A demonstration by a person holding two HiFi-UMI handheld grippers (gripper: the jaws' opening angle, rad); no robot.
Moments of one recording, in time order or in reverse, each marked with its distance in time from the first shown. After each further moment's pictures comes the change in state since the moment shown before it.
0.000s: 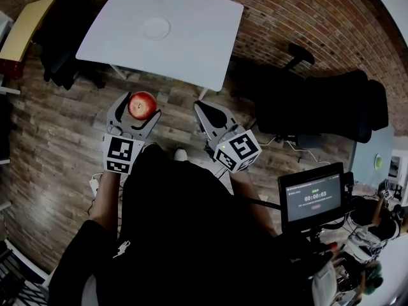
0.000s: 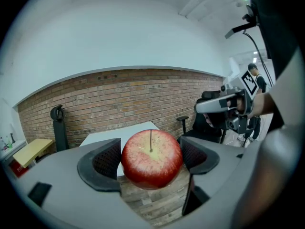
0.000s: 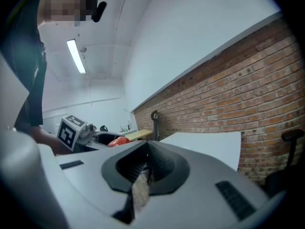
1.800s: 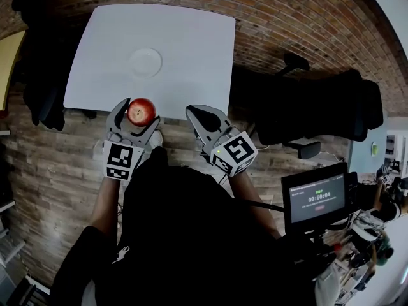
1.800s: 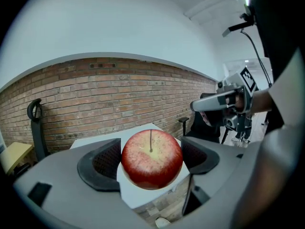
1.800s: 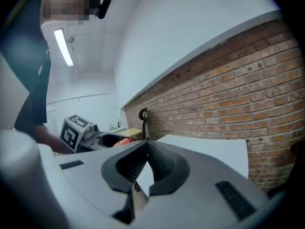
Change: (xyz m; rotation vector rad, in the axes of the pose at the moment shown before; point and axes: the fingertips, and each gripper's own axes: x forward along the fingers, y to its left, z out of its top) left arm 0.142 0.135 0.023 0.008 0.001 -0.172; right arm 0.161 -0.087 0.043 -0.001 0.043 -0.095
